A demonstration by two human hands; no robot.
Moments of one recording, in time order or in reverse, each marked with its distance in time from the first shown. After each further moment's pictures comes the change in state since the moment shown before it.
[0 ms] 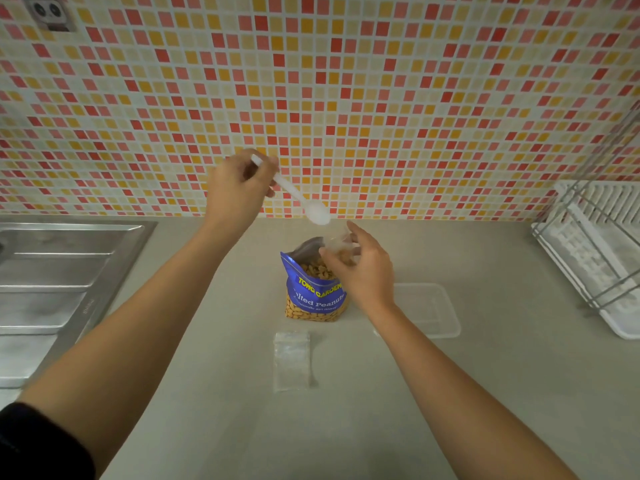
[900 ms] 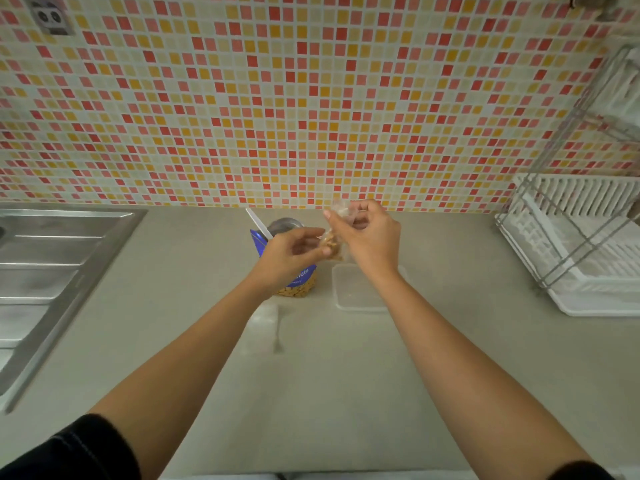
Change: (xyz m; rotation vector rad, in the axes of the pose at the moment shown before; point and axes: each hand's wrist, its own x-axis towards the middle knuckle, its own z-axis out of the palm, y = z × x) left_hand -0.122 -0.012 0.082 -0.156 -0.524 -0.179; right_hand -0.012 -0.008 -0.093 0.226 0.066 0.048
